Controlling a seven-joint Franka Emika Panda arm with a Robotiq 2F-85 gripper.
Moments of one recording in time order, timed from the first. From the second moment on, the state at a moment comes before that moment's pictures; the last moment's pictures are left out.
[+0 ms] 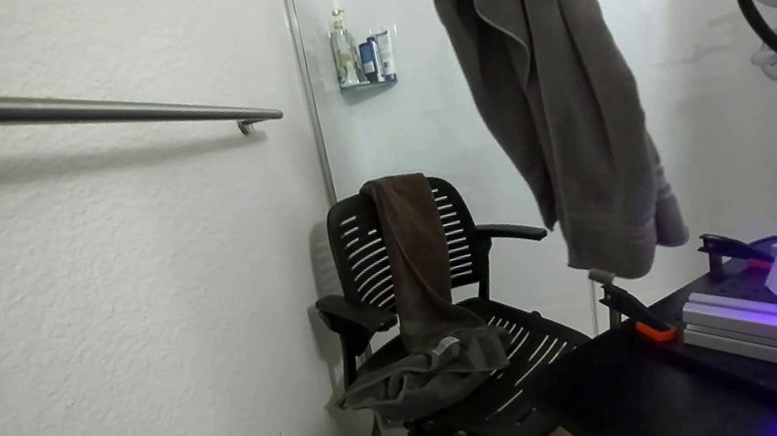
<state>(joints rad) -0.06 -0.66 -0.03 -1.96 0.26 1.73 0.68</state>
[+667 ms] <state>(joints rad) -0.09 -0.56 0.14 -1.85 0.07 1.81 0.72</state>
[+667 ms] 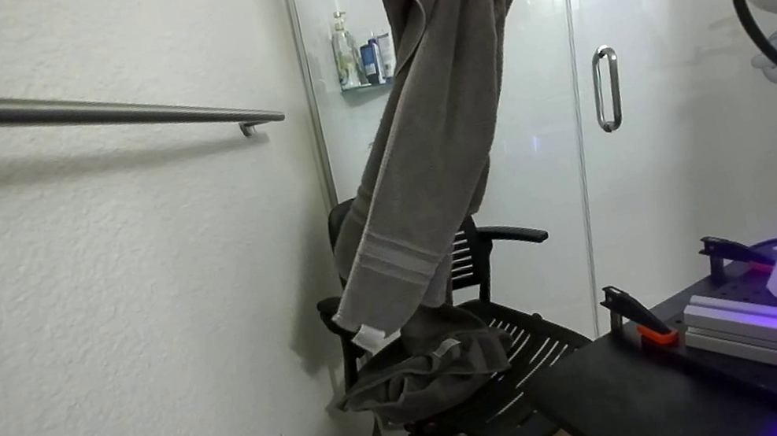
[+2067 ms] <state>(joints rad) -0.04 -0.06 0.01 -1.58 0.42 1.88 0.94</state>
